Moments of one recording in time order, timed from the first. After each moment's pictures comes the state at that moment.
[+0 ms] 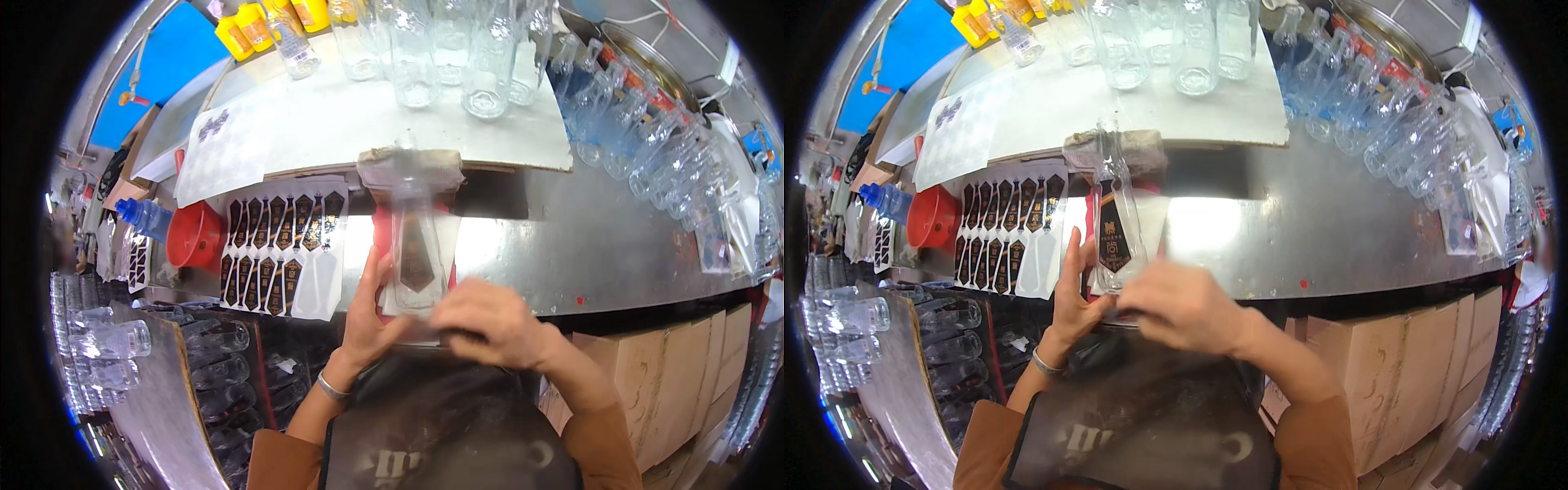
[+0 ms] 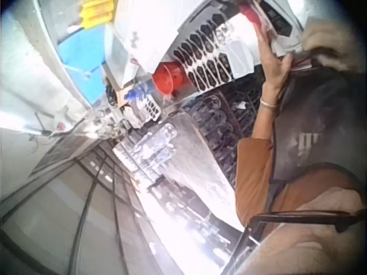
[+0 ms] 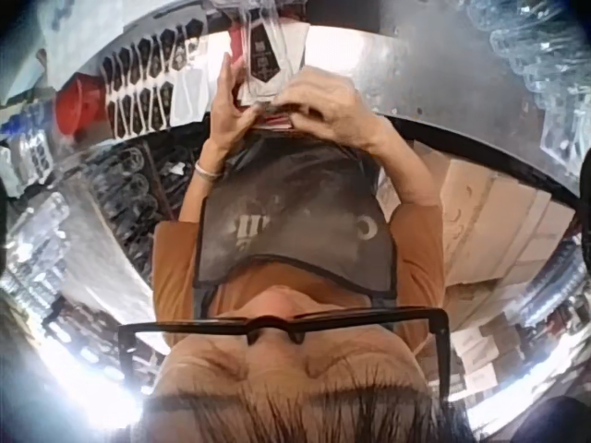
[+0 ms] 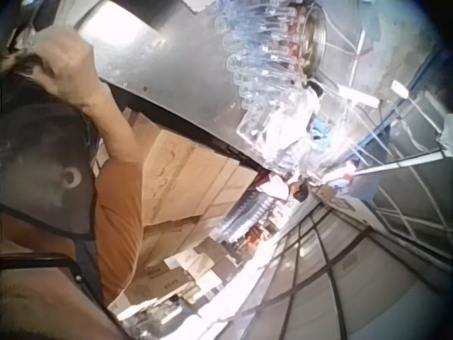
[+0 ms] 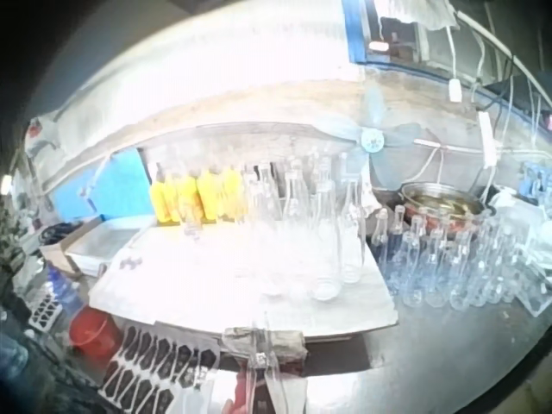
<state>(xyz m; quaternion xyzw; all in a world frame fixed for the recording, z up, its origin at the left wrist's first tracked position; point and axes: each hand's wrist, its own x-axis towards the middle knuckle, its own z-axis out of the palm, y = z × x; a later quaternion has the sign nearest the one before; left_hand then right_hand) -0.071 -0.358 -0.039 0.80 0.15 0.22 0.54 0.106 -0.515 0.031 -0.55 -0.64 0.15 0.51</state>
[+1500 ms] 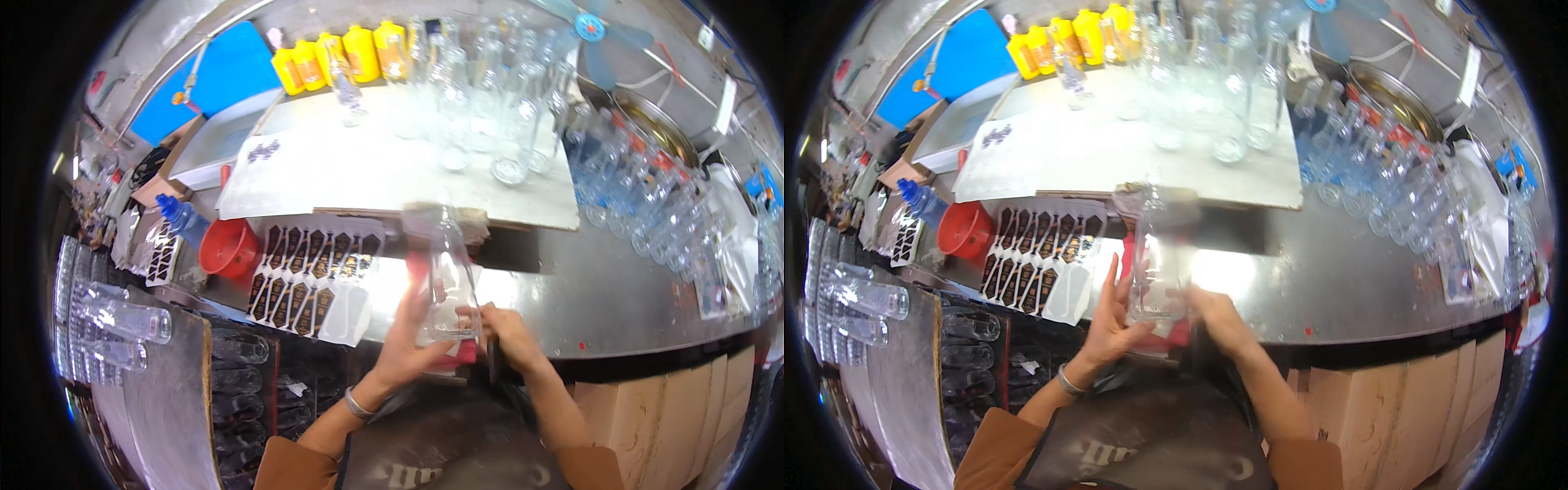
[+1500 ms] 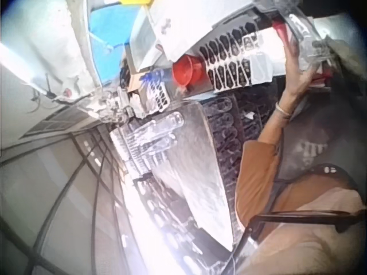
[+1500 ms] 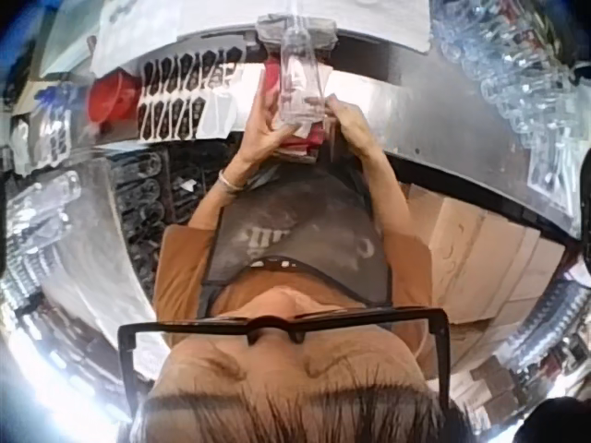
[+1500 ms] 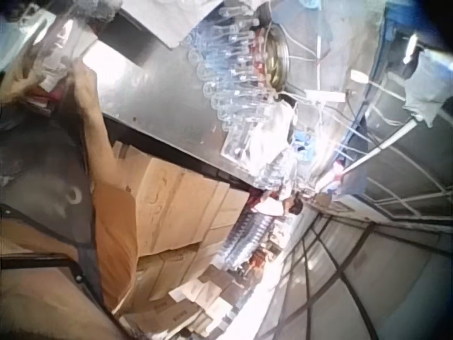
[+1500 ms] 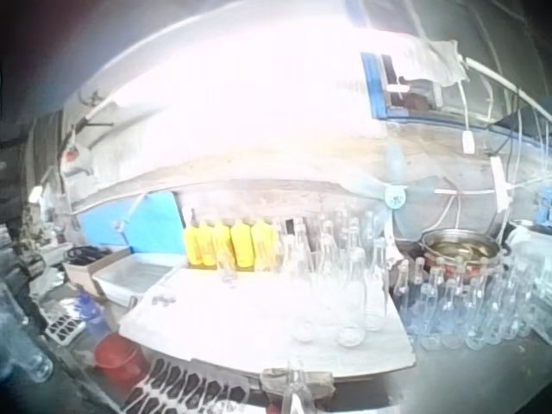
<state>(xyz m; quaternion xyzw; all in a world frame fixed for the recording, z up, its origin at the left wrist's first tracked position) -0.057 -0.377 -0.016 0.63 0.13 0.24 0.73 0.111 -0.518 -0.026 -0.59 -0.23 0.51 0.57</state>
